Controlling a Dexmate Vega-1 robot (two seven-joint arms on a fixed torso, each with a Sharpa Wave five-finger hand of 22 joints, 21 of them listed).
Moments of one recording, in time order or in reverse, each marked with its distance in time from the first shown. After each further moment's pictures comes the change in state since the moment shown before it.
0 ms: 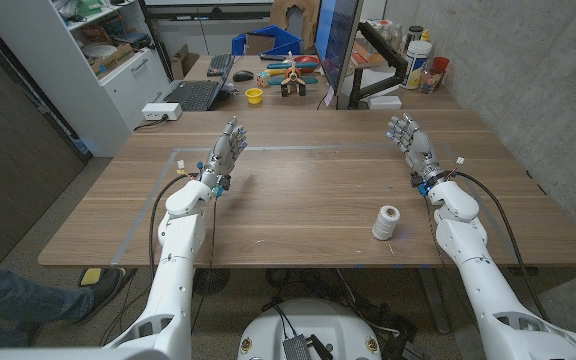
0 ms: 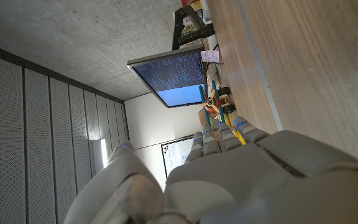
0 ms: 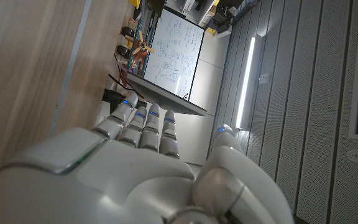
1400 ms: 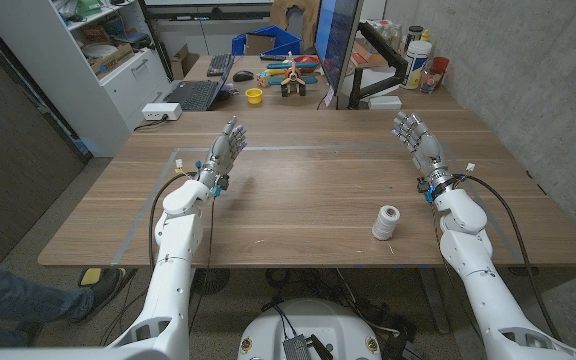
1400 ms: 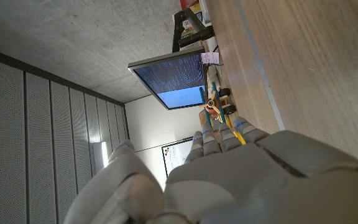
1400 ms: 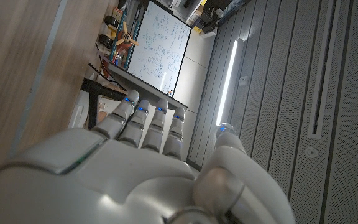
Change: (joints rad) left arm 0.012 0.008 0.005 -0.037 0.006 0.025 -0.009; left_hand 0.004 0.004 -0.007 -0.001 -0.004 0.005 0.006 0.000 0.000 0.004 0.004 0.000 0.000 0.000 0.000 0.000 0.000 0.000 0.000 0.000 0.000; right arm -0.059 0.003 0.025 -0.030 -0.002 0.148 0.025; right_hand 0.012 -0.012 -0.008 -0.017 0.008 0.100 -0.125 0.017 0.000 0.092 -0.110 0.019 0.000 0.097 -0.011 0.000 -0.002 0.061 0.000 -0.041 0.000
